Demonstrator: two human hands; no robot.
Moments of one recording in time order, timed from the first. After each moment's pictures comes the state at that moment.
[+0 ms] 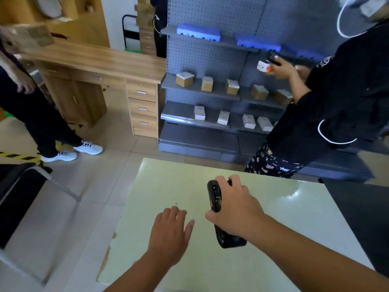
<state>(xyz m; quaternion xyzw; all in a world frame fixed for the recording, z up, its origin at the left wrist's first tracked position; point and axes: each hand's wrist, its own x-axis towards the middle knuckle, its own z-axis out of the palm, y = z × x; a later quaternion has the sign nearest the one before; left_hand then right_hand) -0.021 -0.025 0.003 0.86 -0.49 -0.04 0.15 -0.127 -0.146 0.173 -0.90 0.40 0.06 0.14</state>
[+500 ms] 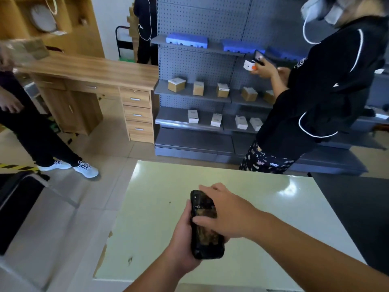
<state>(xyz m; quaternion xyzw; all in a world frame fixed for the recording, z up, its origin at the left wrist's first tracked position) -0.100 -0.044 0.097 0.32 0.04 -0.67 0.67 -0.175 -0.147 0.177 -0.93 0.28 0.08 0.22</state>
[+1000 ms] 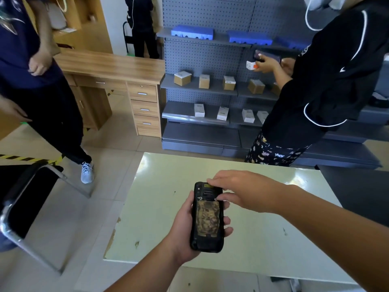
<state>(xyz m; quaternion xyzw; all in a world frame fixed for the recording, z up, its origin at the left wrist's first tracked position) -0.114 -0.029 0.112 0.25 0.00 -0.70 0.67 -0.202 -0.192 0.197 -0.99 0.04 0.08 0.09</state>
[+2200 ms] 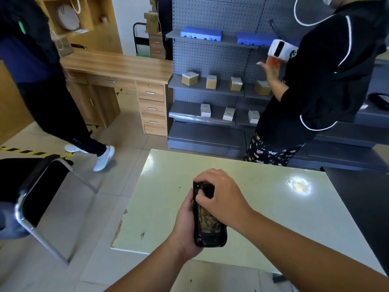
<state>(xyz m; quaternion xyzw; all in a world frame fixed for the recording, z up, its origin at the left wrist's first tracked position) -0.126 -0.010 0.115 0.36 0.08 -0.61 0.70 -0.181 -0.114 0.150 -0.92 0.21 -0.19 0.27</state>
